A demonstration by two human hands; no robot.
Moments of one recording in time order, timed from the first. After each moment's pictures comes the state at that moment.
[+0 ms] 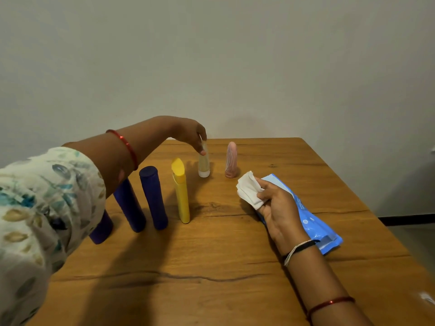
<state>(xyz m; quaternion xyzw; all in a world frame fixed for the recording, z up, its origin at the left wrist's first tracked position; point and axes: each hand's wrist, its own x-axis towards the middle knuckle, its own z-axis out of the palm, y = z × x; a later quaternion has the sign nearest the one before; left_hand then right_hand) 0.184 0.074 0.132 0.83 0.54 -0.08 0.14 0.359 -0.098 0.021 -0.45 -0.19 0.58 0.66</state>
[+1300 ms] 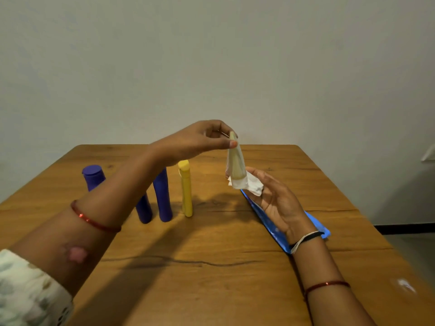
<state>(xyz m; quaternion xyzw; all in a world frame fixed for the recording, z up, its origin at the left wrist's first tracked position) 0.178 -0.060 0.156 0.81 0.36 0.26 0.40 0.376 -0.122 0.038 -0.29 -0.36 0.64 0.61</state>
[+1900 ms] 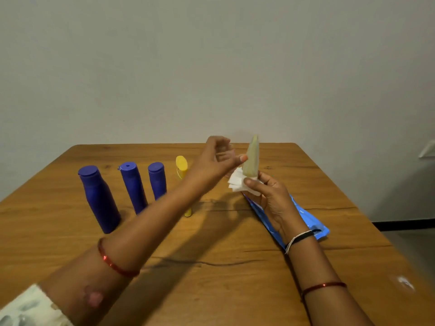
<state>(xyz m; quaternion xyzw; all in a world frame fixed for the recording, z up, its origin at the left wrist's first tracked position) 0.214 -0.091 0.098 0.68 0.42 0.42 0.42 0.365 -0.122 0.036 -0.36 -0.39 0.58 0.62</state>
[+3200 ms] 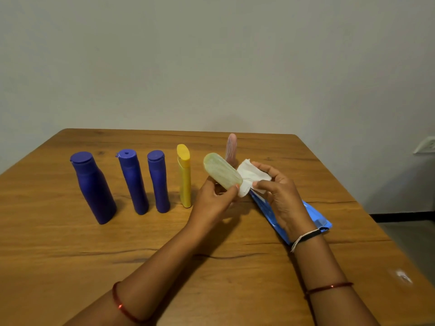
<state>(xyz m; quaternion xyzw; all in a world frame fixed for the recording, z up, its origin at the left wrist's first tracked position) 0.217 -0.114 0.010 0.54 0.44 0.49 0.53 0.371 -0.124 0.031 -0.46 -0.41 0.51 0.60</state>
